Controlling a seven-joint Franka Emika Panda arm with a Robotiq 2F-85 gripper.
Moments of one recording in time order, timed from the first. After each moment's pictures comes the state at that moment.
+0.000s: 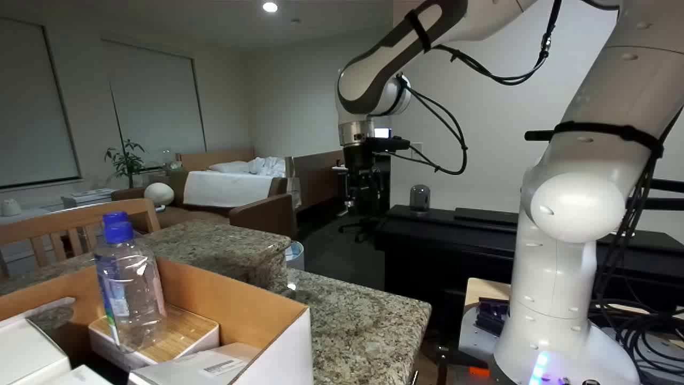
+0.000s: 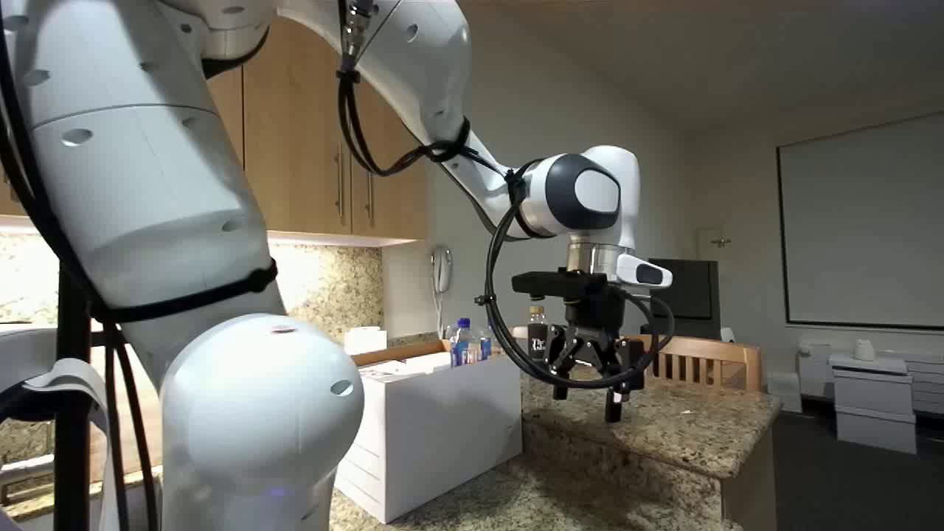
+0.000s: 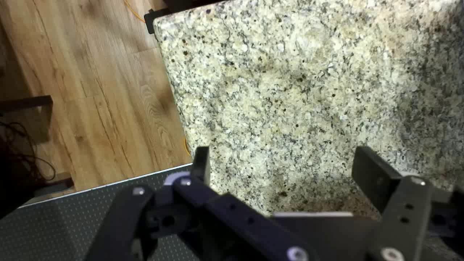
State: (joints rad) arm -0.09 -0.36 -0.15 -2.52 0.00 2.02 0.05
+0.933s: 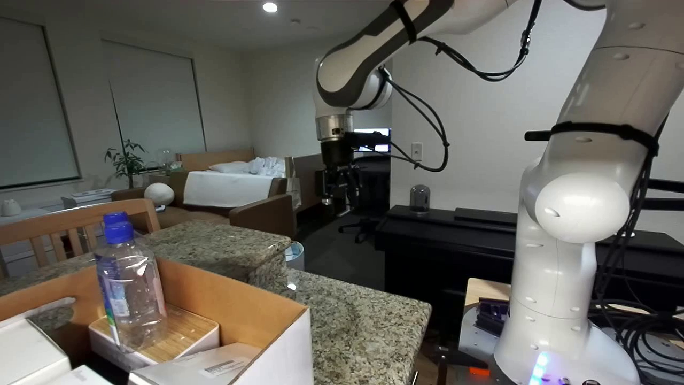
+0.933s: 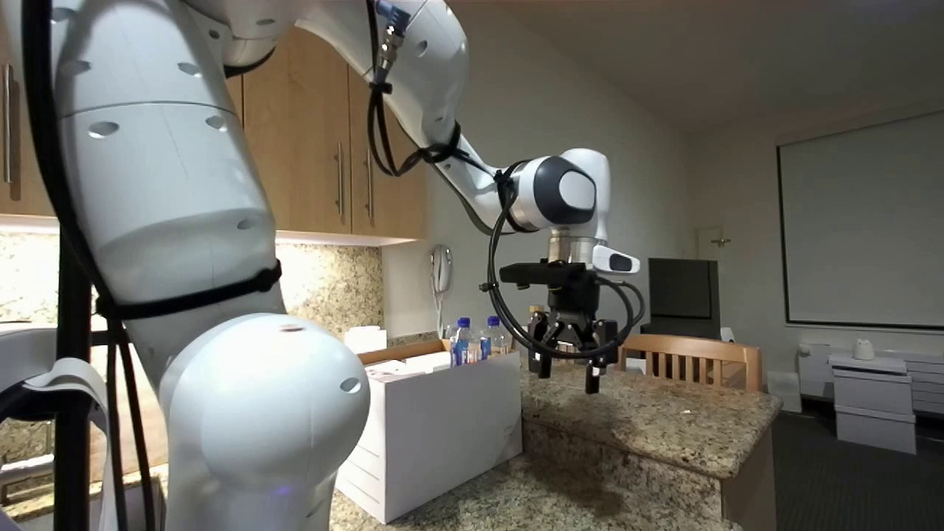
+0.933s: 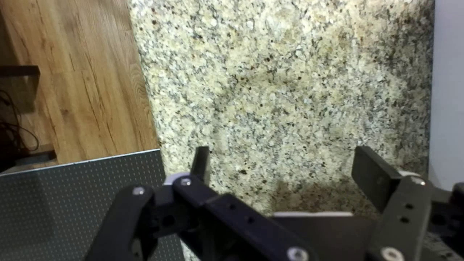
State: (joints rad) arm -0.04 -0.30 -0.05 -2.43 0.03 2.02 0.08
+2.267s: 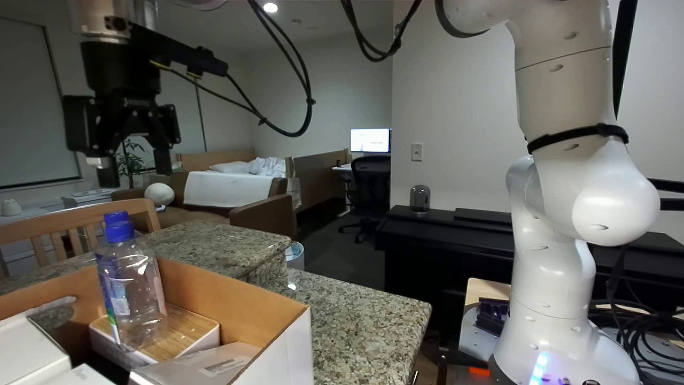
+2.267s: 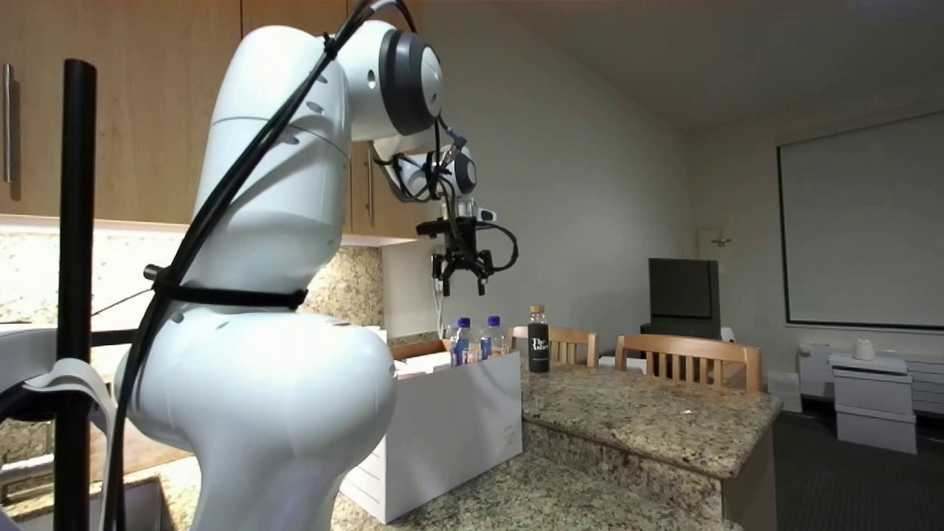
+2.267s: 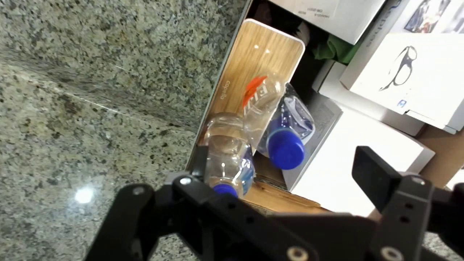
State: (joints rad) arm 0.29 0.17 0.28 -1.59 -0.08 1.81 0.24
